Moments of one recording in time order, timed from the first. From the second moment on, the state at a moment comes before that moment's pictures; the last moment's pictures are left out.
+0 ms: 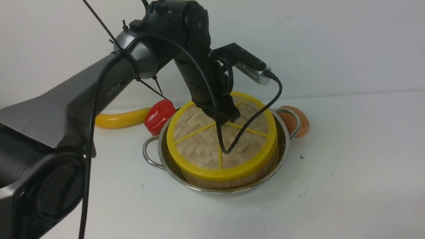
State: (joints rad) right arm 0.00 0.00 0.01 0.24 0.33 -0.23; left arm -0.46 2.21 -2.11 -0.12 1.21 0.47
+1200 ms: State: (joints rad) right arm 0.00 0.00 0.01 0.24 0.33 -0.23; left arm -0.46 2.24 -2.11 -0.10 1.12 0.48
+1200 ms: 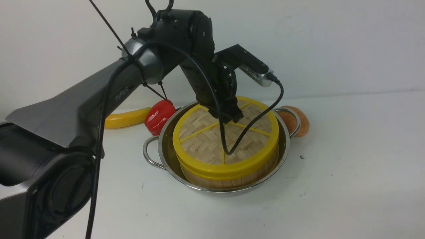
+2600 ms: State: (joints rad) right arm 0.00 0.00 0.01 0.24 0.33 -0.23; left arm -0.46 2.26 -2.21 0.10 1.23 0.32
